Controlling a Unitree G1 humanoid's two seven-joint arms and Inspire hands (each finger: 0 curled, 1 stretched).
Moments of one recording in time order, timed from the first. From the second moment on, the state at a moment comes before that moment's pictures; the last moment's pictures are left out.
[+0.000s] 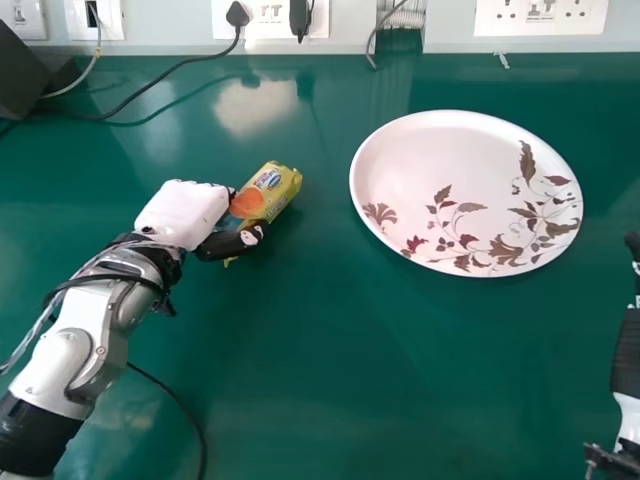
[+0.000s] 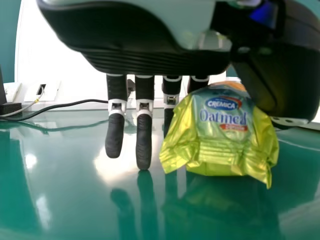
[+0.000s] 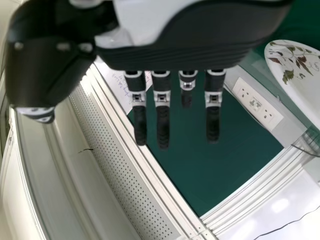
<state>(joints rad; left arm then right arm) -0.37 0.62 -0.30 -0.07 0.96 0.15 -0.38 0.44 0.09 -0.25 -0.46 0.85 -0.41 0.26</state>
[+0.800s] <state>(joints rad) -0.33 0.65 -0.26 -0.19 0.88 0.16 -0.47 0.43 0.09 -0.25 -0.44 0.87 -0.41 0.27</state>
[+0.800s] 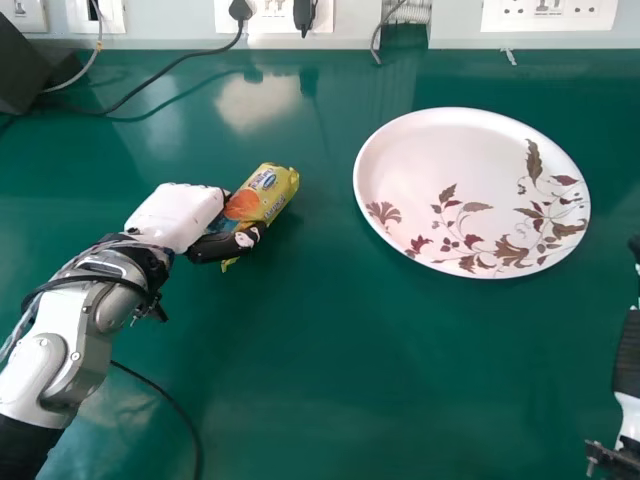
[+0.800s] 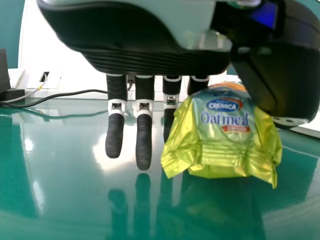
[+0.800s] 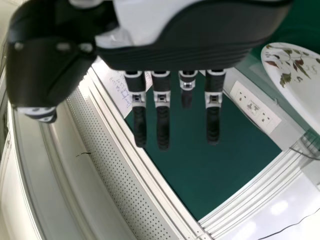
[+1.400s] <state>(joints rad) -0.32 0.67 -0.22 -0.22 0.82 0.12 -0.49 0.42 0.09 -0.25 -0.43 0.85 -0.43 0.27</state>
